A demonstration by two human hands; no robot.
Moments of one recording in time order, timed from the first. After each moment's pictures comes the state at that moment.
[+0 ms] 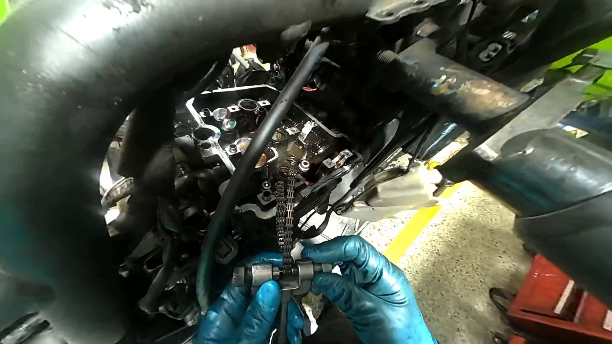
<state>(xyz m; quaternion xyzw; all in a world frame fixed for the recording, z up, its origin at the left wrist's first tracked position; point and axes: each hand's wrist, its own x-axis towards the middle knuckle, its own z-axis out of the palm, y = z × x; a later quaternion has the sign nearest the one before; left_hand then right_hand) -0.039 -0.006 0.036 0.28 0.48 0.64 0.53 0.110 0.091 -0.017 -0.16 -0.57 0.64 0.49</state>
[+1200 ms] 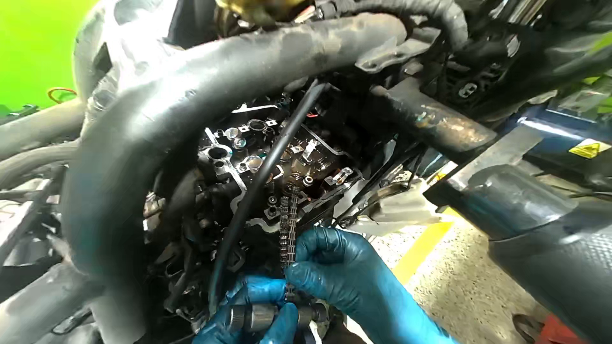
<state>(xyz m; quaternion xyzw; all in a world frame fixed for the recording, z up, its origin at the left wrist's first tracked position) -0.029 -0.004 0.048 0.36 0.58 0.64 0.34 0.090 0.118 0.039 -0.25 -0.54 0.73 0.33</state>
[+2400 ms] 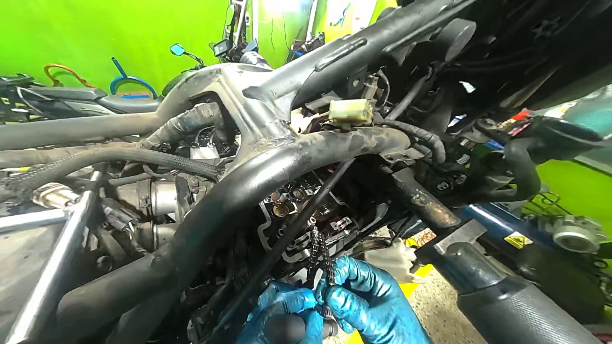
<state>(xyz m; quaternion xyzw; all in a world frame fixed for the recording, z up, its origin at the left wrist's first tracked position) -0.011 0.030 0.029 0.43 0.53 0.70 0.23 0.113 0.134 0.048 -0.18 -0.60 0.68 0.37</state>
